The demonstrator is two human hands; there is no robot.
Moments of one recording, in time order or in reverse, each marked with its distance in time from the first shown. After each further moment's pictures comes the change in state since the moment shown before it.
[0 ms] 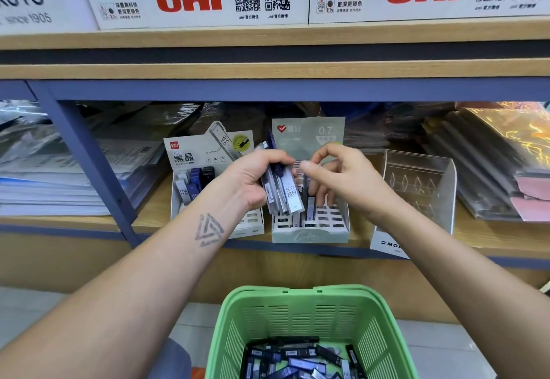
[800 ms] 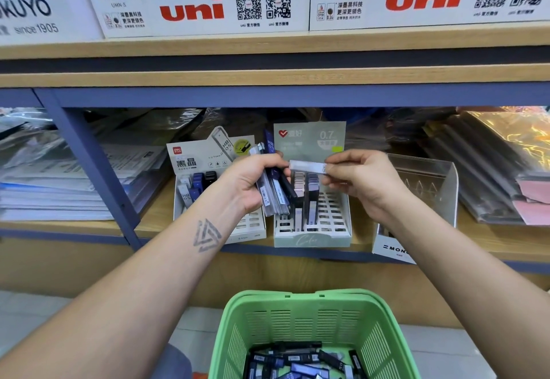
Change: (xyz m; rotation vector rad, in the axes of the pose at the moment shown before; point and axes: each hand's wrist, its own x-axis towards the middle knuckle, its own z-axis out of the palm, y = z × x) left_hand 0.004 0.002 -0.009 -0.162 -0.028 0.054; right_hand 0.010 0.013 -0.012 0.426 0.205 0.220
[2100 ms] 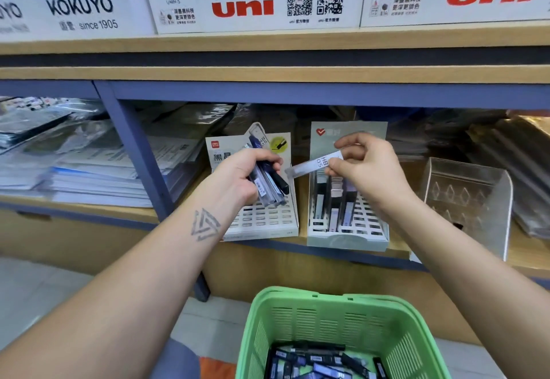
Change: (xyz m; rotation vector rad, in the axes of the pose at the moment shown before) left_hand -0.016 0.032 -0.049 -0.059 0.226 0.007; right_hand 0.002 -0.006 0.050 -0.237 -0.033 -0.240
